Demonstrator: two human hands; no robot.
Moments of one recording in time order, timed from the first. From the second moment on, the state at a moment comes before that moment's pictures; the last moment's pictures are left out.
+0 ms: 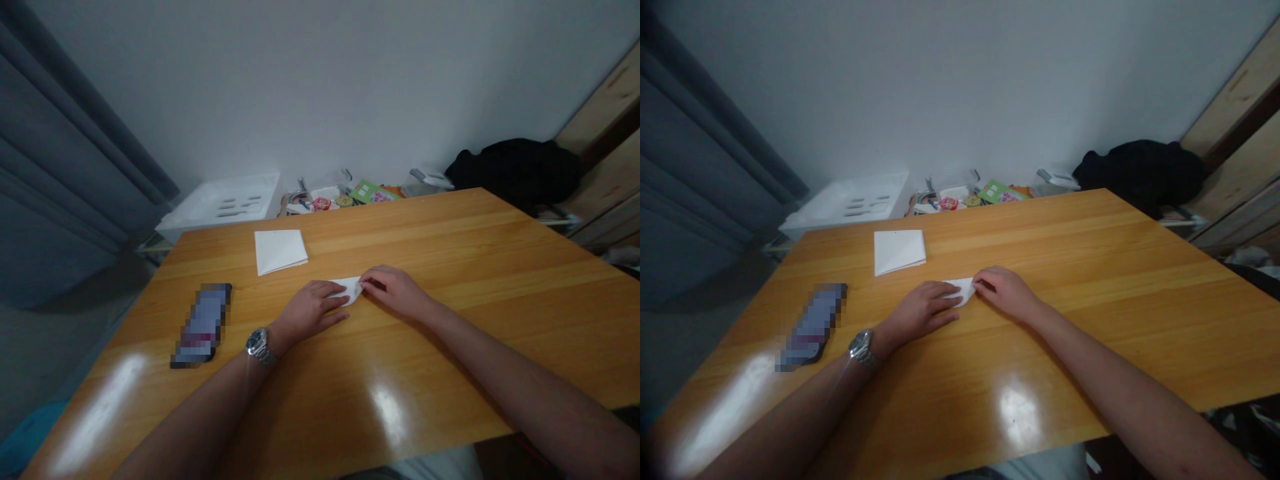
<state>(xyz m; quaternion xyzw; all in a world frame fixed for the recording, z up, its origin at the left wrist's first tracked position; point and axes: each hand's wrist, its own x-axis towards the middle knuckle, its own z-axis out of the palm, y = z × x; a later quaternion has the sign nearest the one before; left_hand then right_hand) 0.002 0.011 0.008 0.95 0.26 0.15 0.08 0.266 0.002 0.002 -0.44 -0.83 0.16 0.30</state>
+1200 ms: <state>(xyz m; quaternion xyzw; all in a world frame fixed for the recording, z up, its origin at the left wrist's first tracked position) 0.004 0.003 0.013 0.95 0.25 0.16 0.12 0.245 0.014 -0.011 -0.52 -0.78 0.14 0.32</state>
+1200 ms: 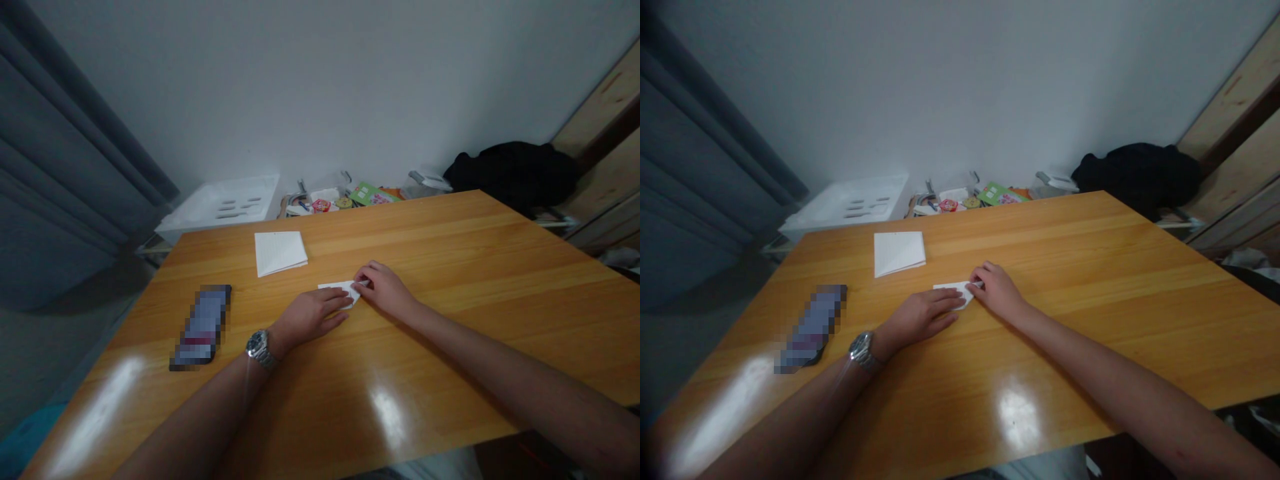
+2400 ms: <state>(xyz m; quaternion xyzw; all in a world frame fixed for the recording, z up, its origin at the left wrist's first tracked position) 0.004 0.002 0.014 0.95 0.26 0.12 0.09 0.234 0.013 -0.015 -0.54 -0.78 0.07 0.31</state>
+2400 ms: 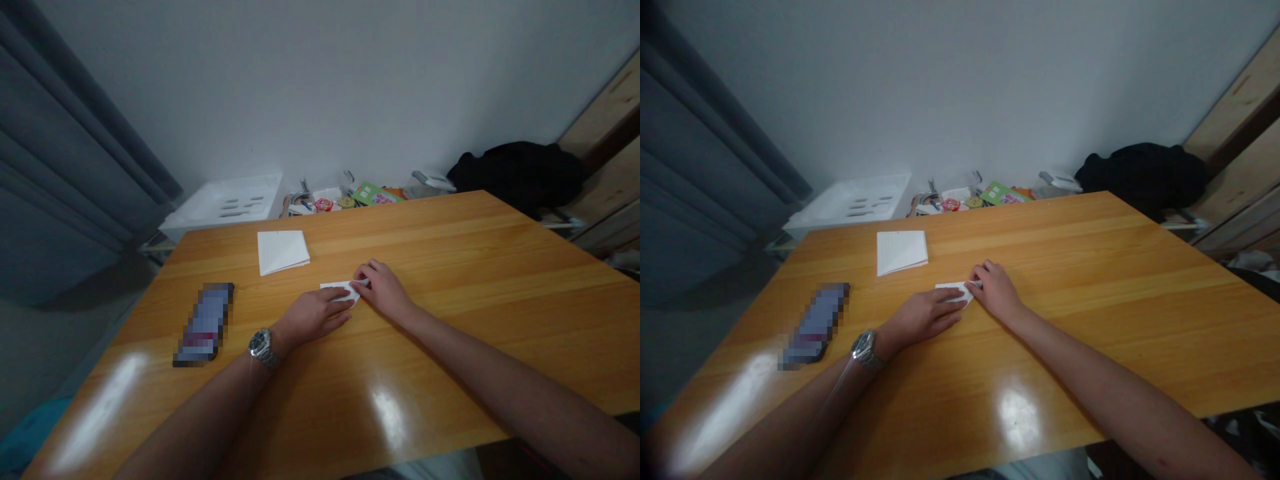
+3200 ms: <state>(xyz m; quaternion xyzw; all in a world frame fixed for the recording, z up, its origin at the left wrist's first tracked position) 0.003 0.001 0.016 0.95 0.26 0.12 0.10 0.235 0.016 -0.018 -0.55 -0.77 0.09 0.32</state>
